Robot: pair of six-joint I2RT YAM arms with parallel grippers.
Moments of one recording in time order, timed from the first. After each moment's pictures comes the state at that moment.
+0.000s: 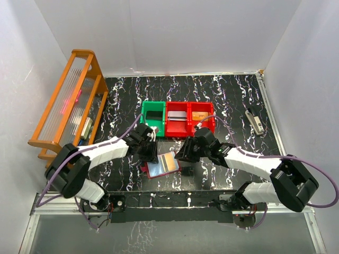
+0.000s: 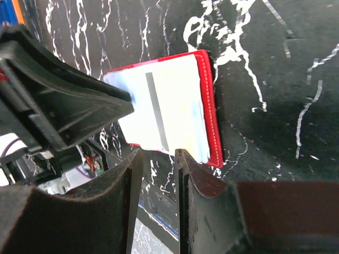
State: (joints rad) left arm -0.69 1.49 0.73 -0.35 0.26 -0.53; right arm 0.74 1.25 0.56 -0.05 -0.21 1.01
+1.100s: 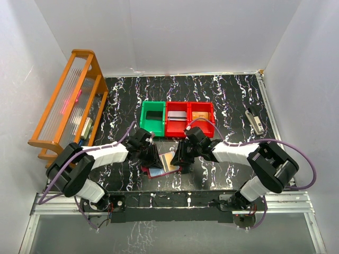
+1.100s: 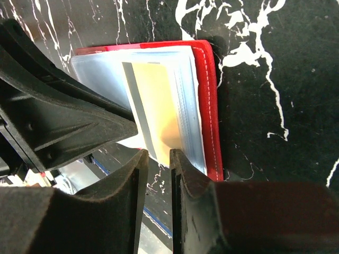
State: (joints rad) left arm -0.70 1.47 0.61 -0.18 0.35 -0.88; right arm 0.74 1.51 0.63 0.02 -0.39 0.94
